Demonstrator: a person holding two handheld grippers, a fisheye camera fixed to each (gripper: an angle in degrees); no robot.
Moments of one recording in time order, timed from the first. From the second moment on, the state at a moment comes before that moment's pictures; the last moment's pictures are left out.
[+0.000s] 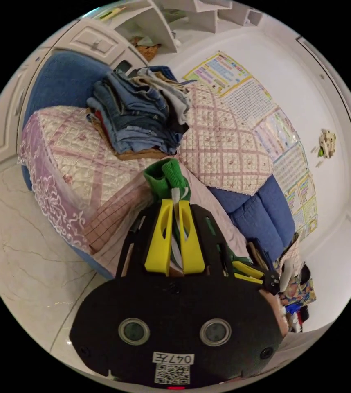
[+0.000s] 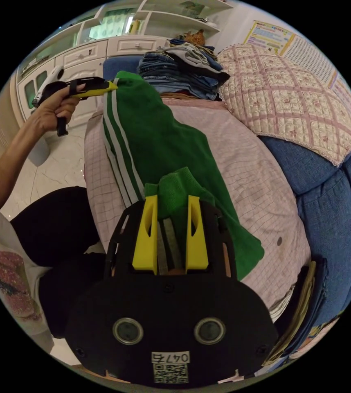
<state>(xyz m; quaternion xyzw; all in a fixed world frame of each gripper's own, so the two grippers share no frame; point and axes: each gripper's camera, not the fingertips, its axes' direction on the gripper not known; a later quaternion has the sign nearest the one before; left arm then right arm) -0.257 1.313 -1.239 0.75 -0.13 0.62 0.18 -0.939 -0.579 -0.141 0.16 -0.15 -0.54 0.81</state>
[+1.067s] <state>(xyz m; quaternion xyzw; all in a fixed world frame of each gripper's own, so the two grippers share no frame) -0.205 1.028 -0.981 -0.22 0.02 0.98 0.03 -0.958 -0.550 -0.027 0.40 0.05 -0.31 0.86</state>
